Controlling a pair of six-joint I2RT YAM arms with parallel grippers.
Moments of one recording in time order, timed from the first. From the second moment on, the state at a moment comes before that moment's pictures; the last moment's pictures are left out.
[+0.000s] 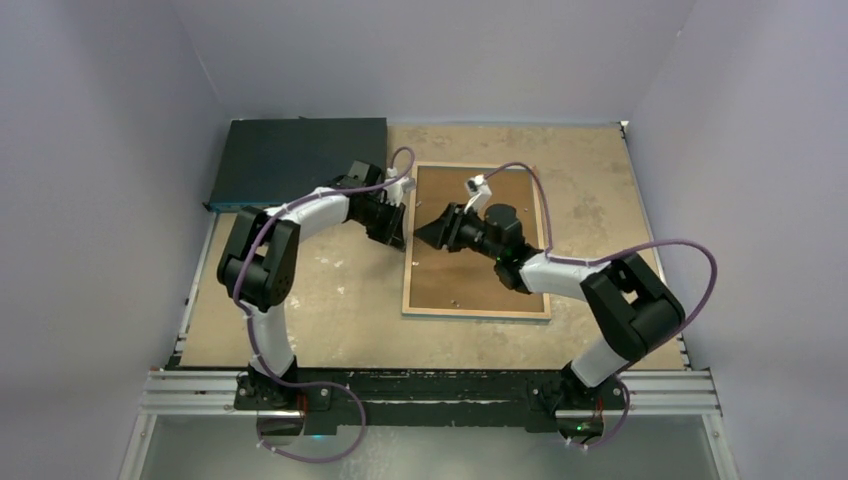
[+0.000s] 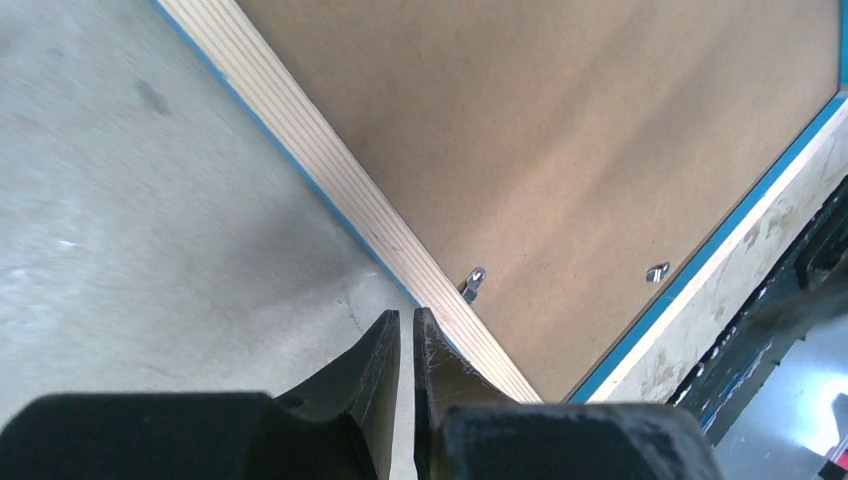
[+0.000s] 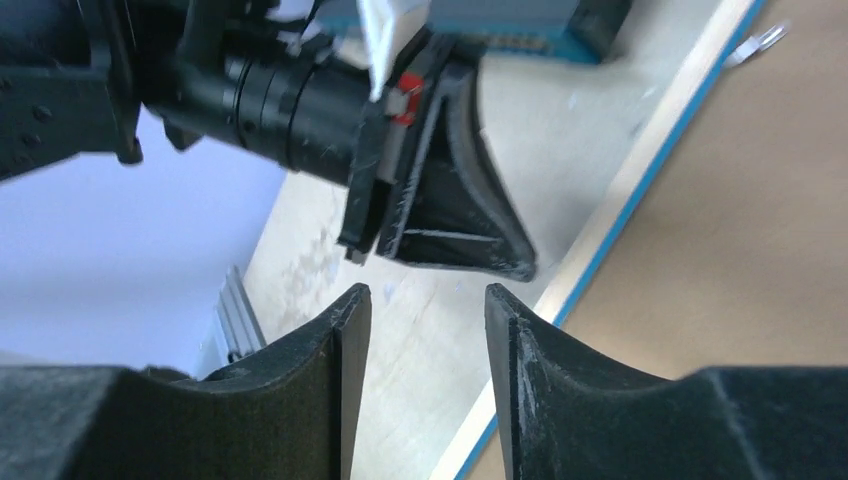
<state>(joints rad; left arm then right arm) -0.39 1.91 1.26 -0.46 0.56 -0.01 0.64 1.61 0.69 0.68 -0.32 0.78</state>
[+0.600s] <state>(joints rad) -0.35 1.98 1.37 -0.35 0.56 -0.10 0.47 1.96 0.96 0.68 -0.39 0.83</state>
